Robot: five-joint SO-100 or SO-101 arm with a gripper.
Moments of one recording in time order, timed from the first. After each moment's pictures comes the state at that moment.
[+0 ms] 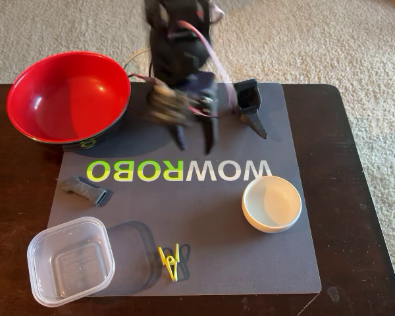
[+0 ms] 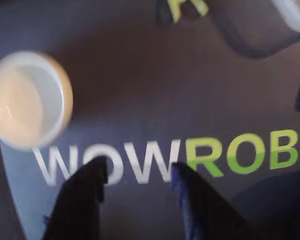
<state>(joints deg) -13.4 111.2 94.4 91.5 70.7</state>
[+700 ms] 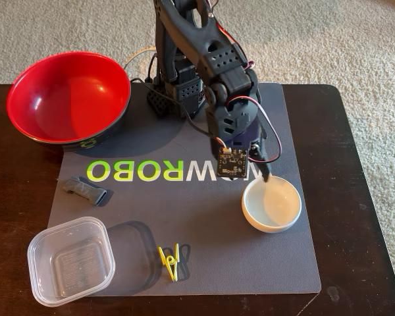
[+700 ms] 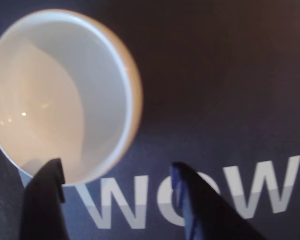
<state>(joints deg) -30.8 101.3 119.6 53.3 44.9</state>
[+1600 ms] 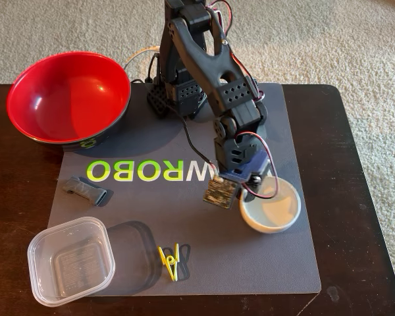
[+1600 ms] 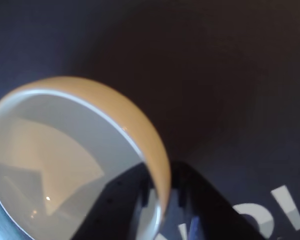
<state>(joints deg) -25.0 86.4 110.7 50.2 25.6</state>
